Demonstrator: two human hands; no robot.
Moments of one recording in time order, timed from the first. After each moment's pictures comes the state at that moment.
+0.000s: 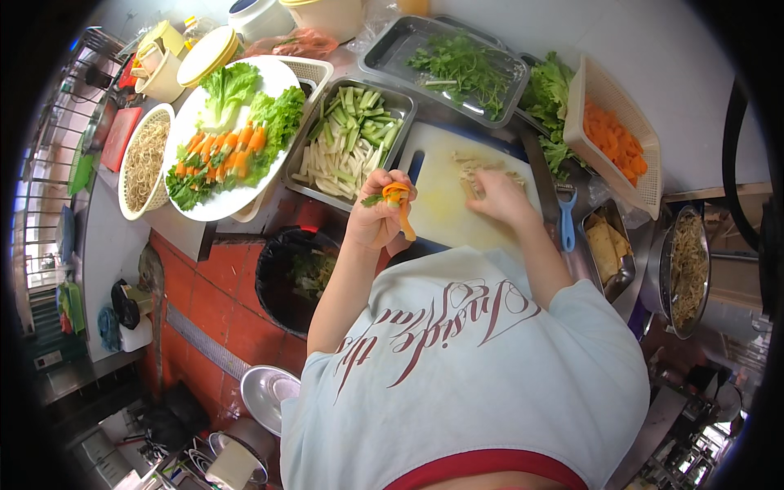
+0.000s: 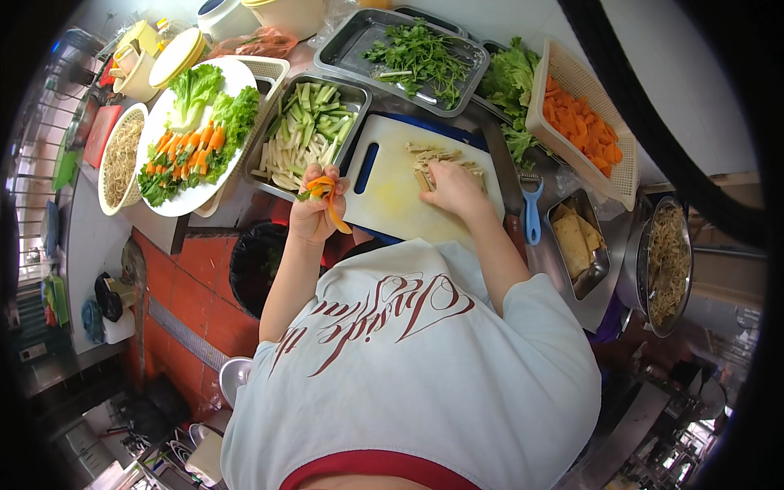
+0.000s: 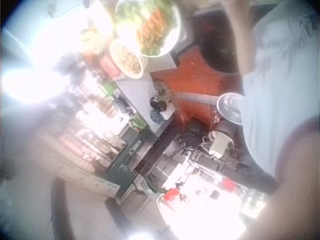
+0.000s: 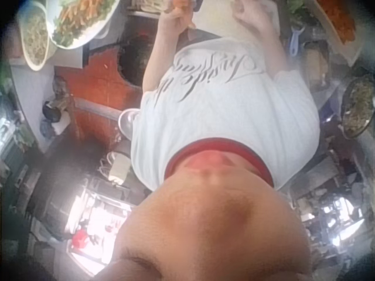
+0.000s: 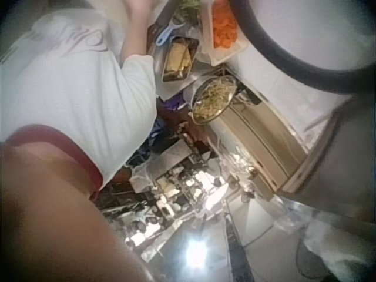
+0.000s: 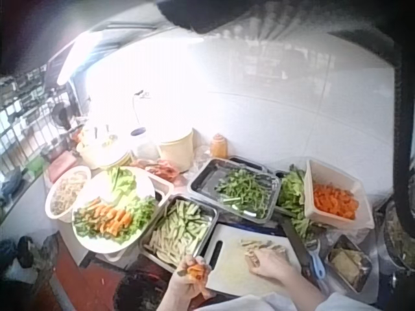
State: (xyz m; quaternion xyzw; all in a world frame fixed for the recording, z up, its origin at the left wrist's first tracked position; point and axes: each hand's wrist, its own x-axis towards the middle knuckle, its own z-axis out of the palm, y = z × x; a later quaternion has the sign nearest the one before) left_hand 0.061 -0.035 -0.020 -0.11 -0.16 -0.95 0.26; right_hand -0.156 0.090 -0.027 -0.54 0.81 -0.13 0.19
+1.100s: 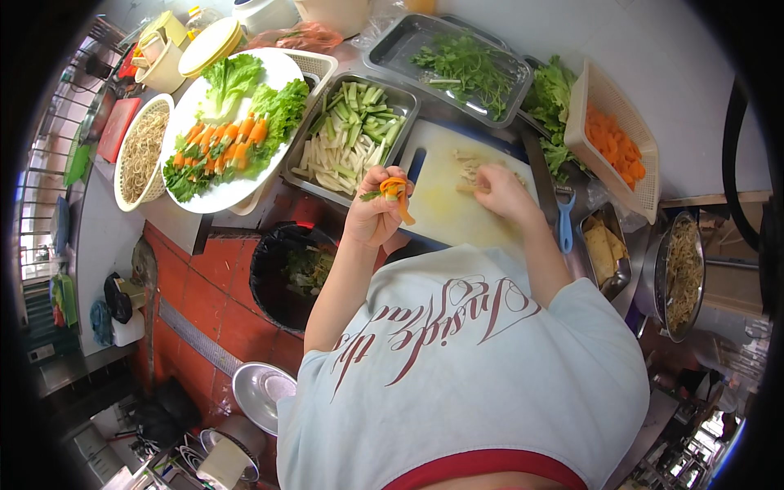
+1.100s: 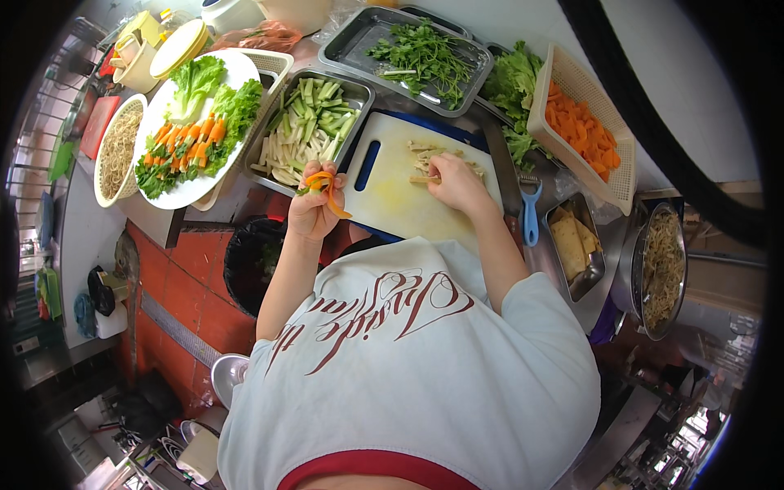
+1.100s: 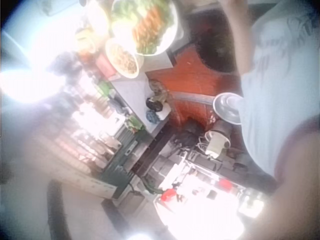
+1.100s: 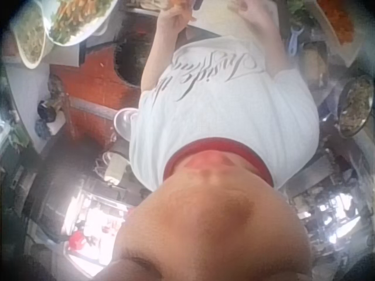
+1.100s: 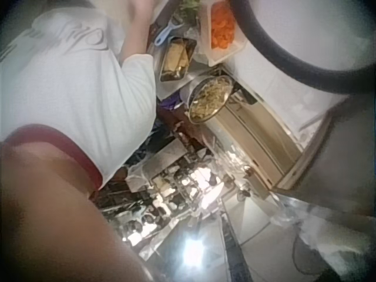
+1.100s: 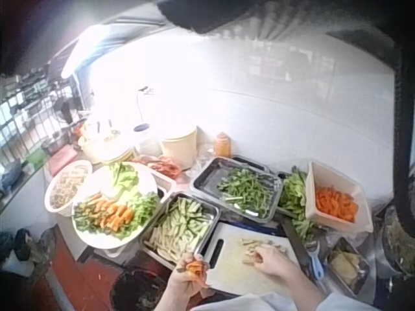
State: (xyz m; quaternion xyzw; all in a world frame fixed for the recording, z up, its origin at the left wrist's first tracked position) left_hand 0.067 -0.035 -0.024 -0.08 -0.14 -0.95 0.28; right_hand -0.161 0.089 -0.019 -0.57 0.77 -0.21 0.19
